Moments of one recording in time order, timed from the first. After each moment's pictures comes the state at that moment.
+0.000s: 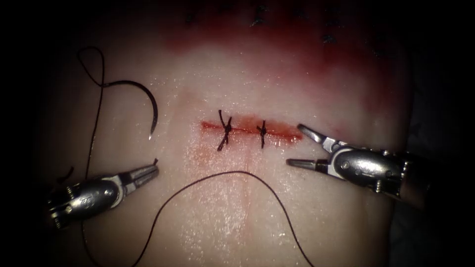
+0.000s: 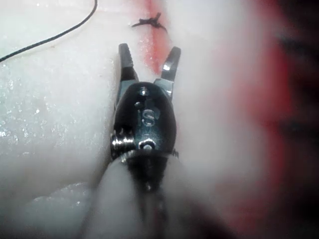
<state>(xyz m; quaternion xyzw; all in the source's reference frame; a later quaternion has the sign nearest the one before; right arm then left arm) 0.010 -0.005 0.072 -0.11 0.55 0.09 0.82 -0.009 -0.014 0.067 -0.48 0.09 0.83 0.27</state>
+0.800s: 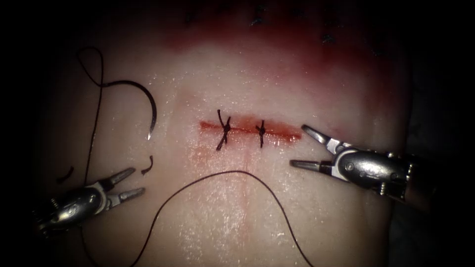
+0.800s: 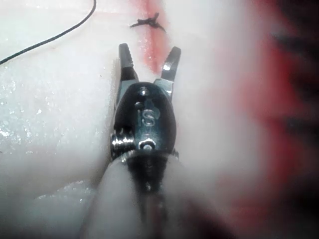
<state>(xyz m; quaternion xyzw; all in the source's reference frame) 0.010 -0.005 0.071 -0.11 0.55 0.10 0.82 -0.005 -0.018 0.067 -0.43 0.04 0.83 0.35</state>
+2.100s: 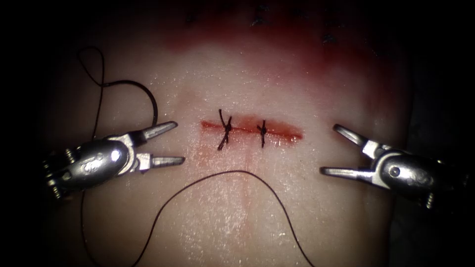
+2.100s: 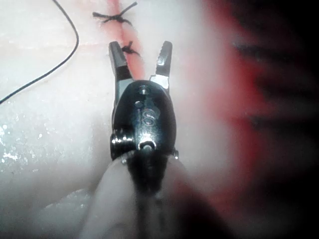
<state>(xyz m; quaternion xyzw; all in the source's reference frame) 0.006 -0.004 0.061 -0.03 0.53 0.14 0.84 -0.014 -0.006 0.056 -0.56 -0.02 0.81 0.16</state>
